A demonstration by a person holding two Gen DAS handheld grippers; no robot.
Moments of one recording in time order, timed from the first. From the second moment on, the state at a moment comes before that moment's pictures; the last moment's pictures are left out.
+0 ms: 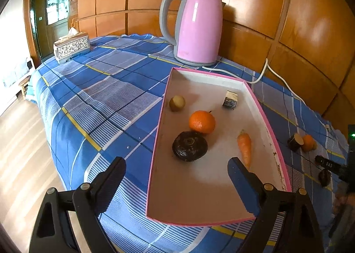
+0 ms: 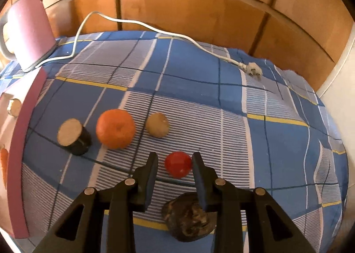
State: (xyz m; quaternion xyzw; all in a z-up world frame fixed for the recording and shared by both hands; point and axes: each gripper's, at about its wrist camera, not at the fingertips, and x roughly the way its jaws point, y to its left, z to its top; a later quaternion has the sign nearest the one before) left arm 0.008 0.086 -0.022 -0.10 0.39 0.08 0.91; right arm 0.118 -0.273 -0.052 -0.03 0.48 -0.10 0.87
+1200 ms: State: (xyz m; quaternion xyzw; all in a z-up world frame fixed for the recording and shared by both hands) left arm -0.001 0.112 -0.027 -0.14 0.39 0.13 0.90; right arm 0.060 -0.078 -0.023 -0.04 0.46 0.22 0.86
